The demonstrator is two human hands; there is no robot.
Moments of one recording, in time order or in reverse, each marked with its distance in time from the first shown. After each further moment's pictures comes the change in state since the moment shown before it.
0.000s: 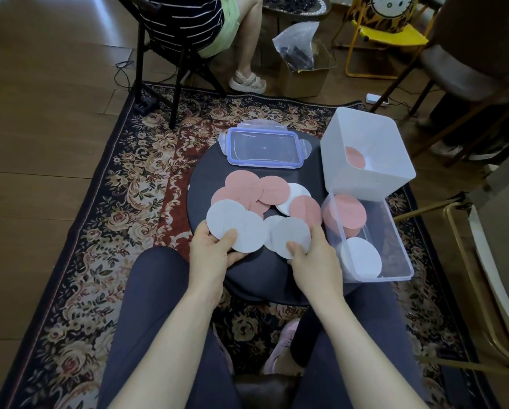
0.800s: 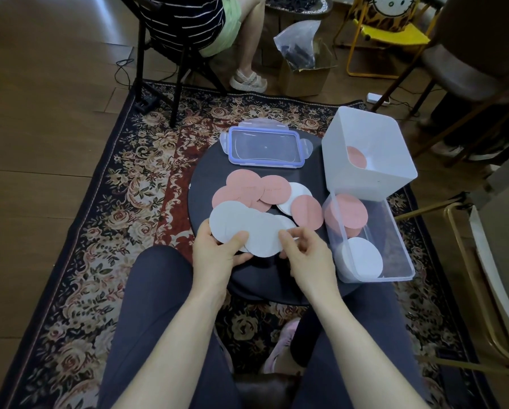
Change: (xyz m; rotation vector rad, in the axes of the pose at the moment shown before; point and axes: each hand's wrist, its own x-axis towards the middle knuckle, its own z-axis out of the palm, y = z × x) left_hand -0.010 0.004 0.004 0.057 -0.011 0.022; right_hand 0.004 0.006 0.009 0.339 -0.072 0.020
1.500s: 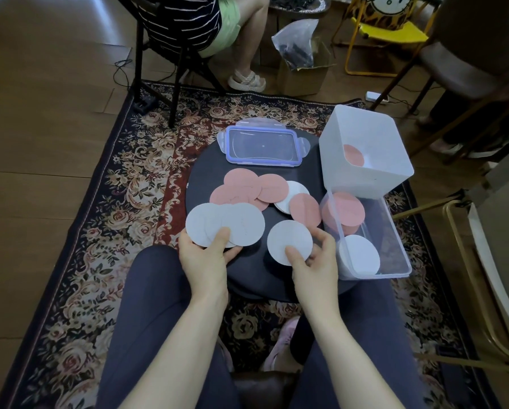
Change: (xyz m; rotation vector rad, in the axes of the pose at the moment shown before) left_hand -0.005 -0.003 0.003 -0.162 0.256 0.069; right_hand -0.023 0.004 0.000 0.302 0.124 0.043
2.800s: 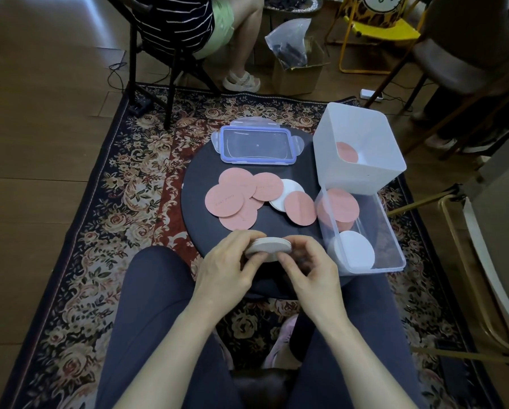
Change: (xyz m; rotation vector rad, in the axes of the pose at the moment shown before) left_hand -0.008 -0.009 -0.015 1.011 -0.612 0.734; right_hand -0.003 0.013 -0.020 -0.125 -0.186 -0.322
